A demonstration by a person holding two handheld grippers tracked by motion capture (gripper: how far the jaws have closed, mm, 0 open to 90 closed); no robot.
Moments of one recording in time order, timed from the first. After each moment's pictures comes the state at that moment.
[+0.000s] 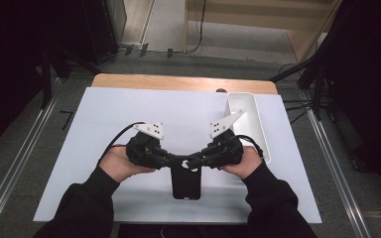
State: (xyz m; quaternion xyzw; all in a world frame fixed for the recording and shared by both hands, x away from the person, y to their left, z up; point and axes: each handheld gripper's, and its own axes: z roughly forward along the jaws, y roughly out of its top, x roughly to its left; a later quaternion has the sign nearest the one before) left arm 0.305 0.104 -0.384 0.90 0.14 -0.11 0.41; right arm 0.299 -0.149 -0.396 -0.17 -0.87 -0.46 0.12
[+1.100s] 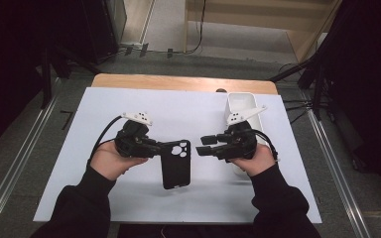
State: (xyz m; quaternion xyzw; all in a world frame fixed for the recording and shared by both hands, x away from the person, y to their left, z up) left arm 0.313 0.126 -0.368 0.87 0.26 -0.06 0.41; right arm 0.295 -0.178 -0.379 -0.29 -0.82 -0.48 0.04
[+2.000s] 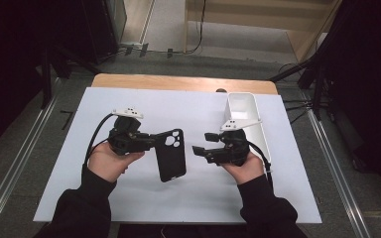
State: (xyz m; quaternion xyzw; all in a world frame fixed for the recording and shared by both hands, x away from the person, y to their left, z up) left arm 0.313 0.137 -0.363 0.83 0.35 -0.02 0.43; right arm 0.287 -0.163 -0.408 -0.38 -0.79 -0.48 -0.06
